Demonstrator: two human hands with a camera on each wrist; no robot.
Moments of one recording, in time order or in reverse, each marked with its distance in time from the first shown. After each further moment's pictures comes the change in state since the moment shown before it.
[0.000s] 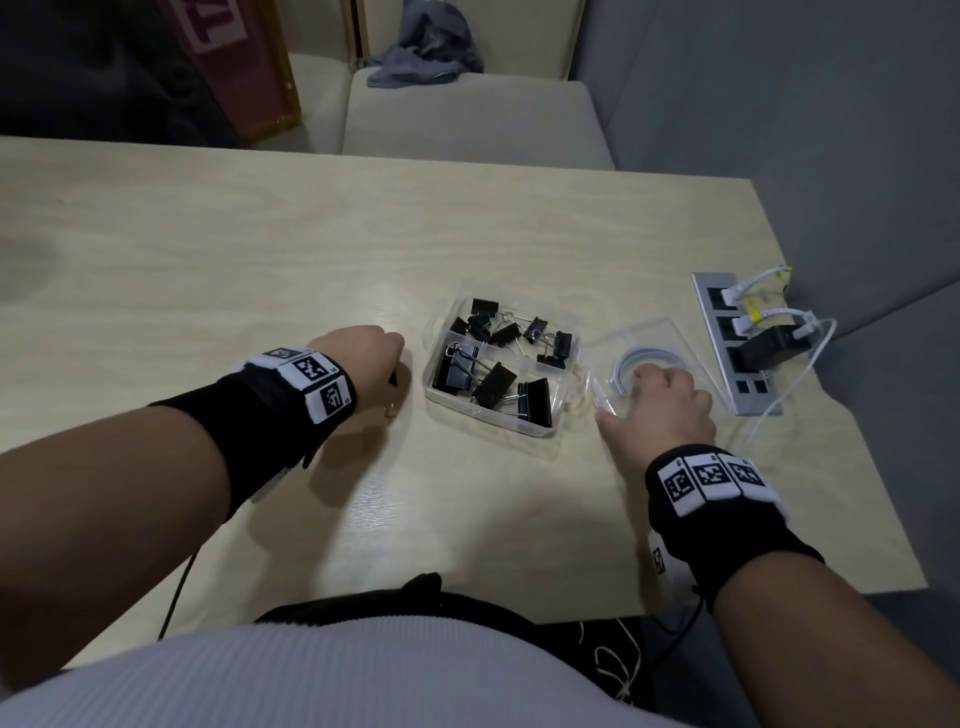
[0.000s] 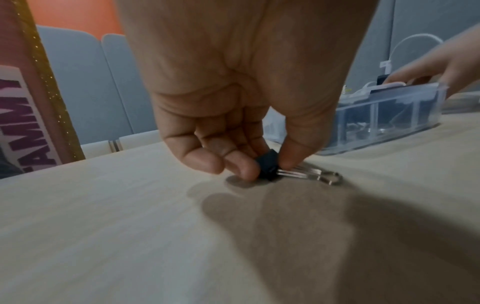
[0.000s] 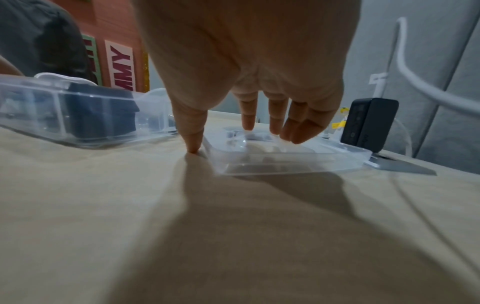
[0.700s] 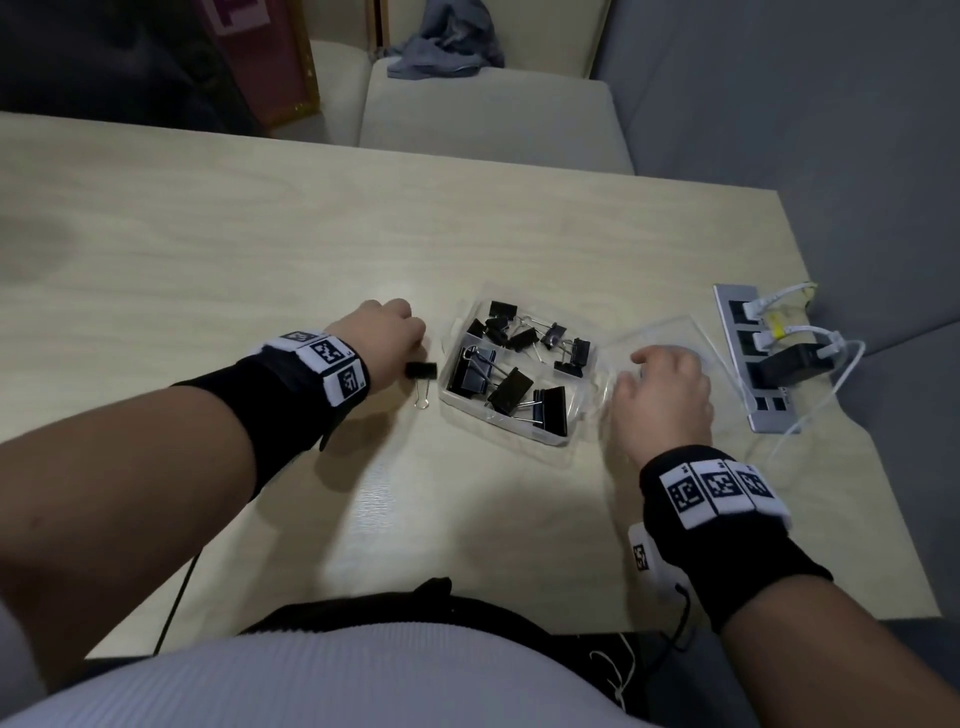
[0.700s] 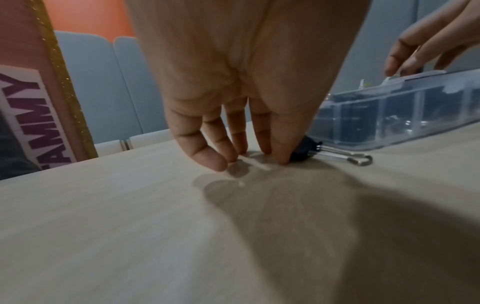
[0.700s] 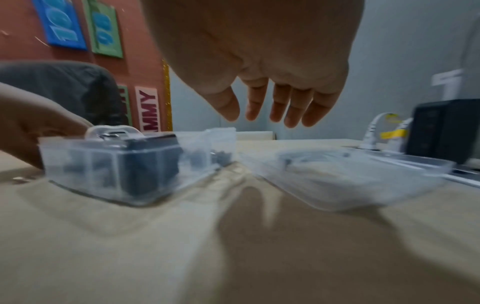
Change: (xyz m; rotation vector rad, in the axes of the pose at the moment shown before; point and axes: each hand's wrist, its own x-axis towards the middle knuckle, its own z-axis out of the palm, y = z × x) left_hand 0.016 -0.013 -0.003 -0.046 0.127 0.000; right_hand -0.005 -0.038 -0.019 0.226 0.175 -0.079
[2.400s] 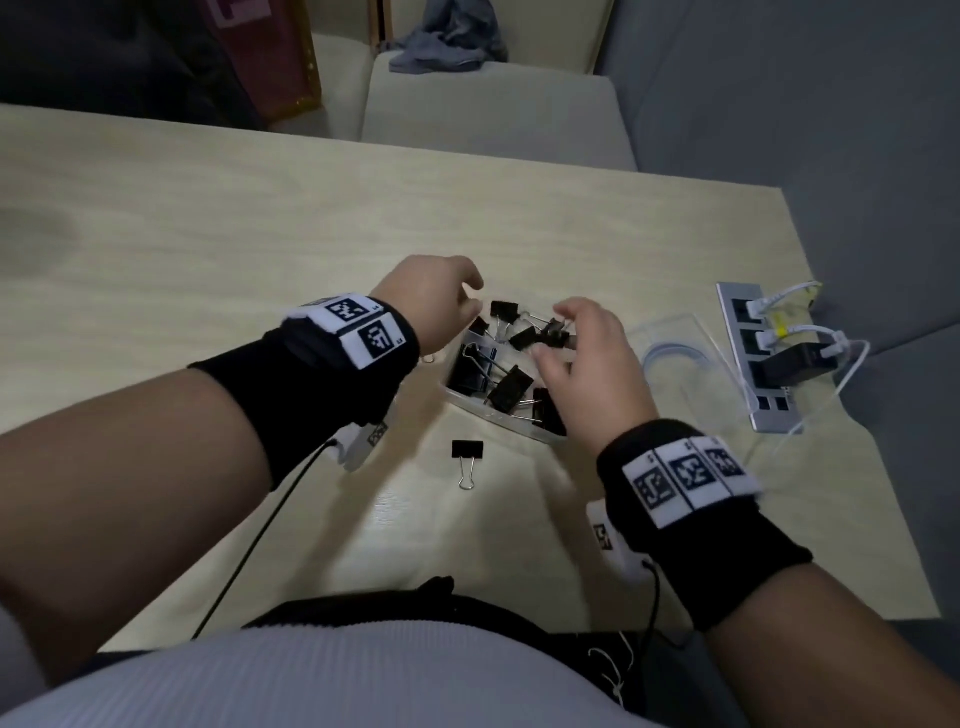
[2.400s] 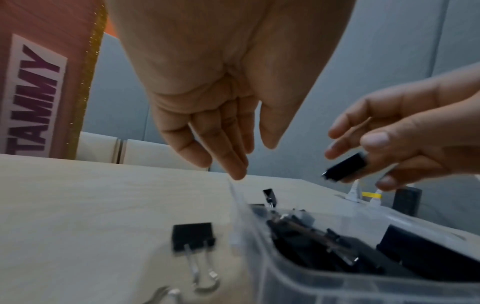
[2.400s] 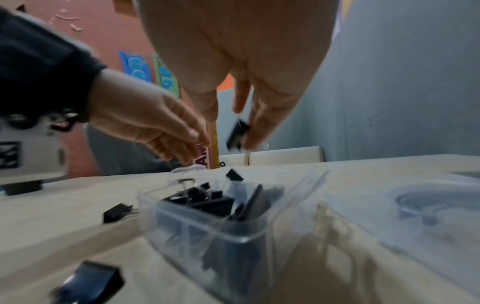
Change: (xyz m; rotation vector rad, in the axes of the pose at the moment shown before) left_hand -0.002 0.045 -0.052 -0.478 0.217 -0.008; right_hand -0.013 -0.061 -0.007 0.330 -0.134 -0.332
